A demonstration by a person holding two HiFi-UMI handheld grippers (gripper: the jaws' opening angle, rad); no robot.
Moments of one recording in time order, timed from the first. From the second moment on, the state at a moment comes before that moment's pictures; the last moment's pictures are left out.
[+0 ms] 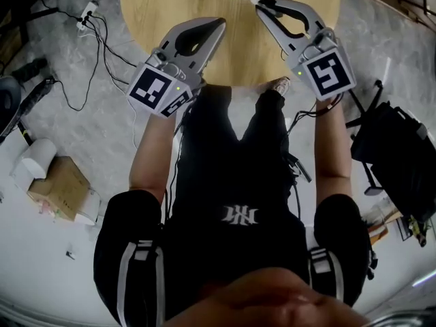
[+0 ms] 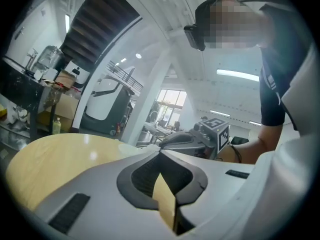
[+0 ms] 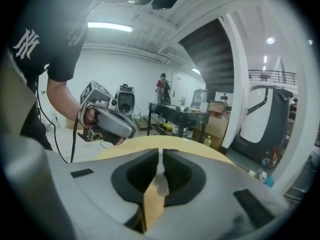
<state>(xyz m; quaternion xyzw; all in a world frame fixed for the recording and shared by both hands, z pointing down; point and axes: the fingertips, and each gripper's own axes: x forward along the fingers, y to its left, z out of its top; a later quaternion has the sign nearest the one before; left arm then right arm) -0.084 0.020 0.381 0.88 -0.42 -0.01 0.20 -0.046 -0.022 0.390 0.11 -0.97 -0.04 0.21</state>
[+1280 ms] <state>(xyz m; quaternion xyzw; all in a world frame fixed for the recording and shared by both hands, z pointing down) 0.356 0.005 0.539 0.92 -0.33 0.04 0.22 0.360 -0.091 0.540 0.27 -0.95 0.01 0.16</state>
